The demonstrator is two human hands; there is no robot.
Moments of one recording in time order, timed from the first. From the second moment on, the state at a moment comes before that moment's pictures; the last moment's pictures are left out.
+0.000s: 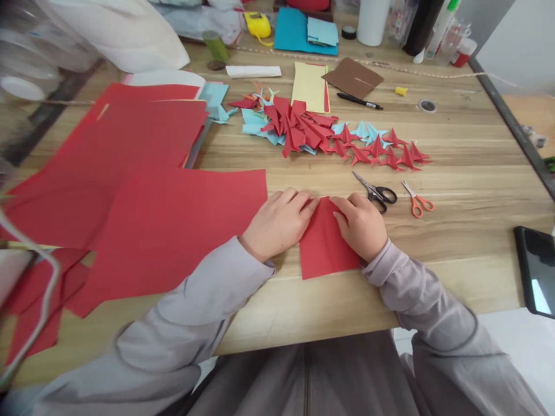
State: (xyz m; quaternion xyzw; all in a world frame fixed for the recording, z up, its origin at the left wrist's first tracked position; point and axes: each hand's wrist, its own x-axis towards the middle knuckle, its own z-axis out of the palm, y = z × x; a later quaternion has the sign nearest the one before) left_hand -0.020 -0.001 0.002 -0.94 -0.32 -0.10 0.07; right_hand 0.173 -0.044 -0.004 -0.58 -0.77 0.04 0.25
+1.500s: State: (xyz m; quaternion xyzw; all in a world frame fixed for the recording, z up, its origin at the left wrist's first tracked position) left_hand -0.021 0.001 0.002 -0.93 -0.33 -0.10 0.08; right_hand 0.173 -0.045 -0.004 -0.45 -0.87 -0.04 0.20
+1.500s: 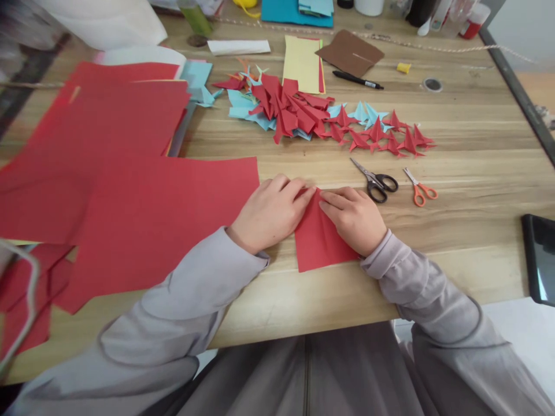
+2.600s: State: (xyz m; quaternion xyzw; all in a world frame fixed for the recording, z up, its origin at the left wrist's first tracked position) left_hand -0.022 0.001 0.000 -0.93 -0.33 -0.09 0.10; right_hand 0.173 -0.047 -0.003 -0.44 -0.88 -0.04 0.18
